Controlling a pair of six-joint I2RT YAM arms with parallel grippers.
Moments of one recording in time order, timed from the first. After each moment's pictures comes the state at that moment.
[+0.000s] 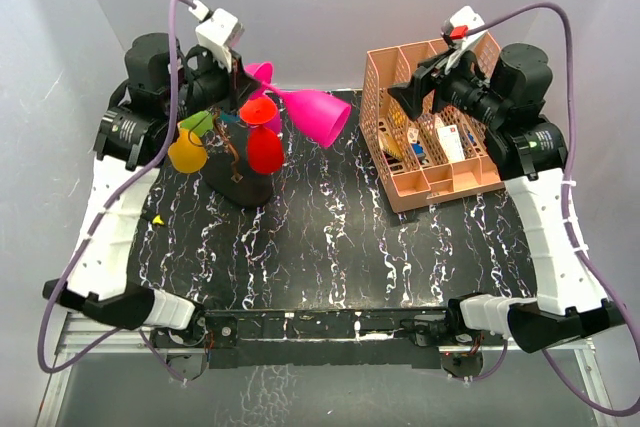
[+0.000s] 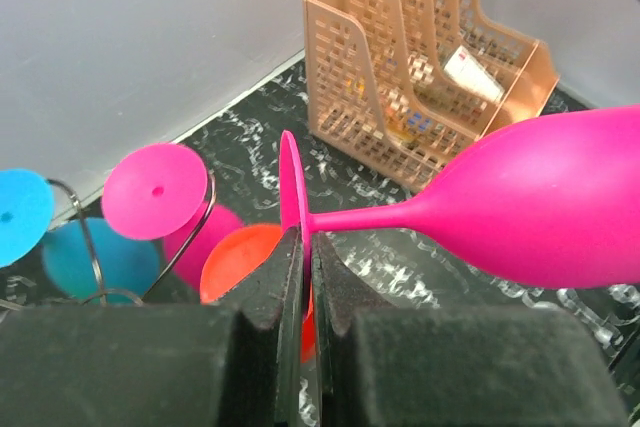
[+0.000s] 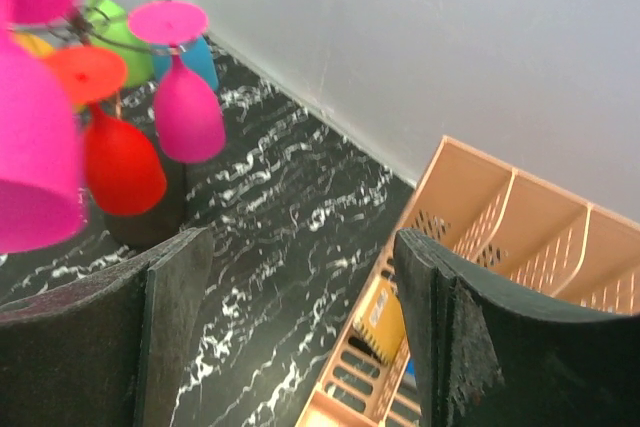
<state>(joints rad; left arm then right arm) -0.35 1.42 1.96 -0.77 0.36 0.04 0.21 1.24 1.70 -0.50 -0.50 -0.15</state>
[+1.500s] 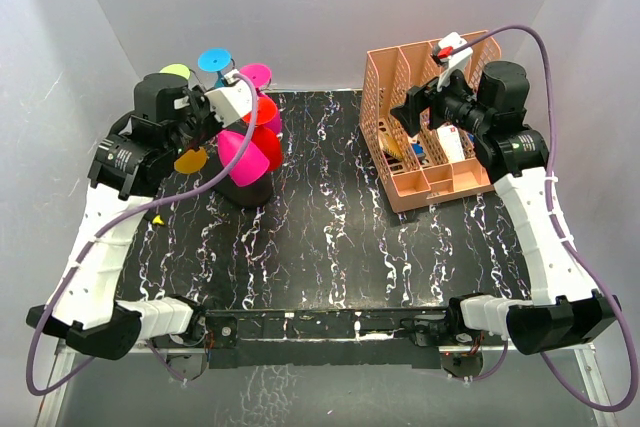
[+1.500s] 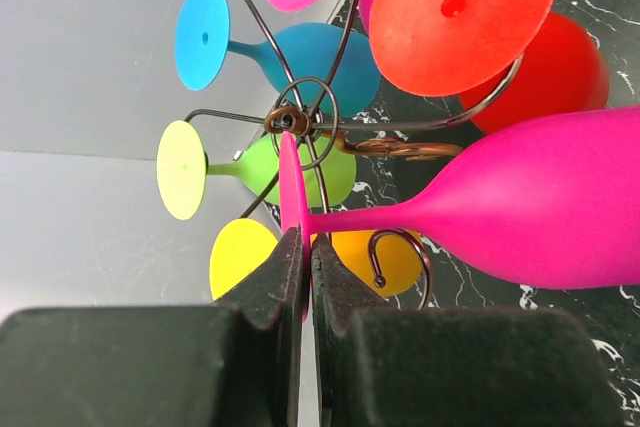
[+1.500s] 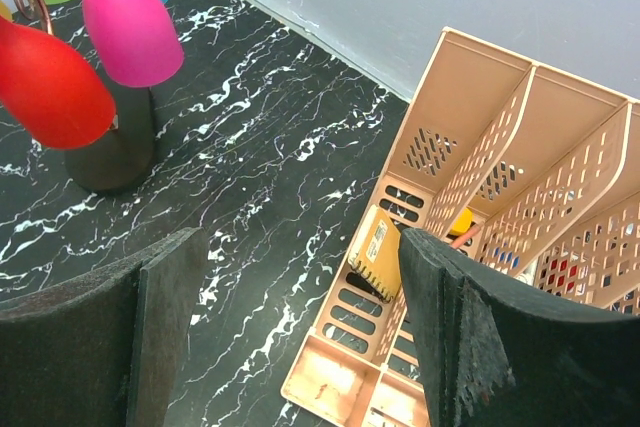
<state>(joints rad) -0.41 1.23 1.73 -0.98 -0.13 0.80 0.16 1.23 1.48 -0.47 -0.48 -0.18</state>
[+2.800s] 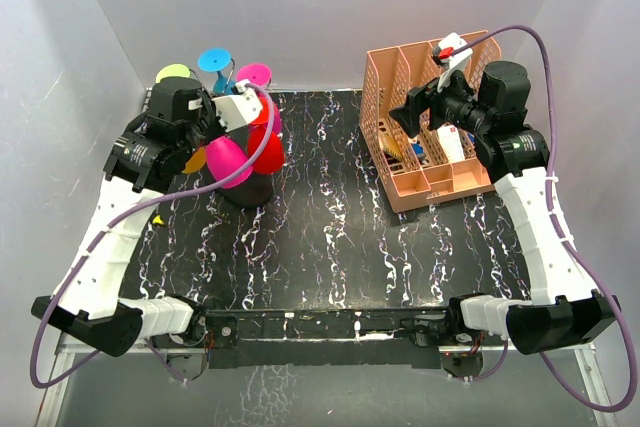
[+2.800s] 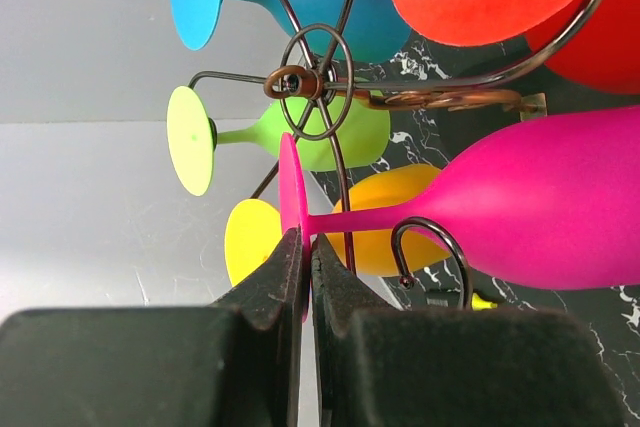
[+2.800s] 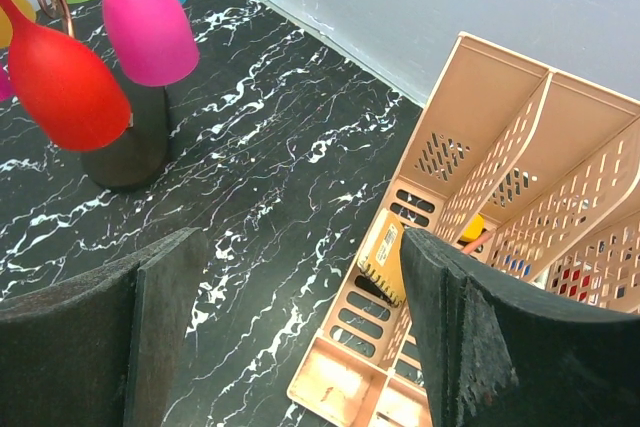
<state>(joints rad) -0.42 1.25 1.65 -0.94 -0.28 0.90 0.15 1.23 1.48 -0.47 -0.52 -0.18</state>
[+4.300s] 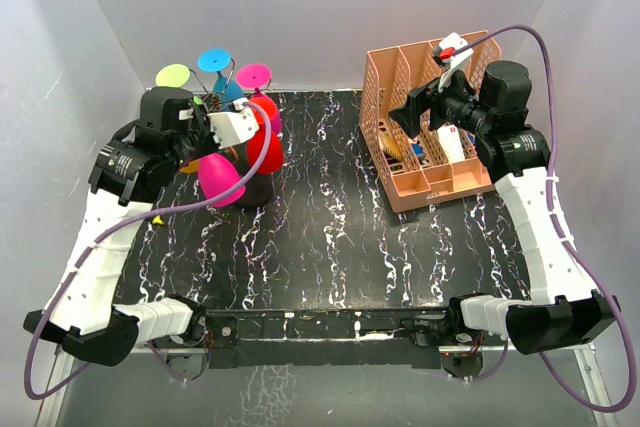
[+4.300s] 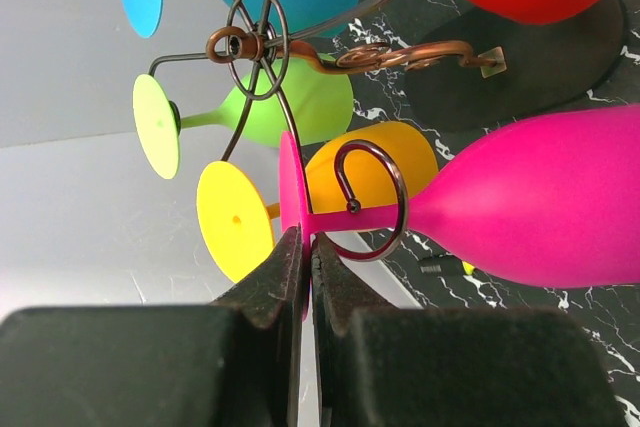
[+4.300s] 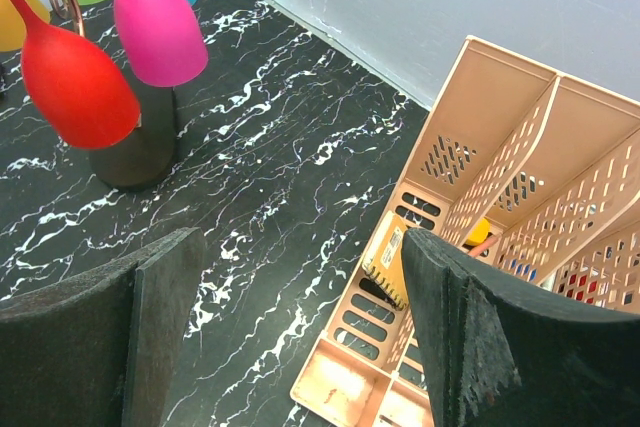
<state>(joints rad) -0.42 1.20 1.68 -1.09 -0.21 0.97 0.14 1.23 1.47 -0.47 -0.55 -0.18</state>
